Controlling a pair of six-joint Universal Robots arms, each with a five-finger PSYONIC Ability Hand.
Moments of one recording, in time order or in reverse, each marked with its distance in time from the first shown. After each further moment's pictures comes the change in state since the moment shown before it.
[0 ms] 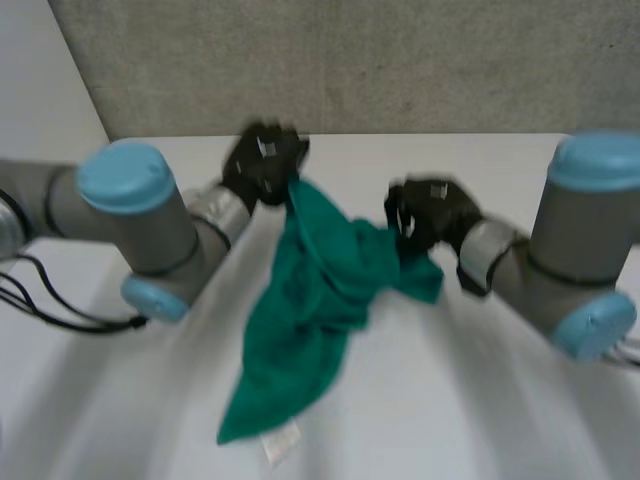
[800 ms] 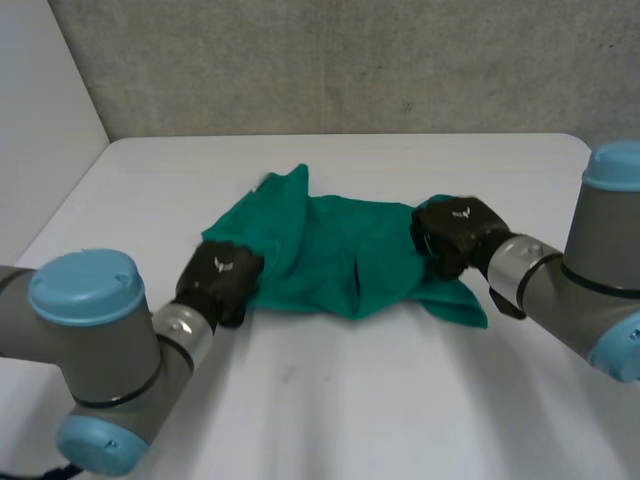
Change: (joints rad) left arm -0.012 0.259 -0.635 -0.033 -0.226 0.040; right arm -0.069 -0.080 0.155 0.077 -0.011 -0.200; left_hand 0.000 0.003 0.004 0.005 0.000; right_hand 0.000 0.000 0.000 0.001 0.009
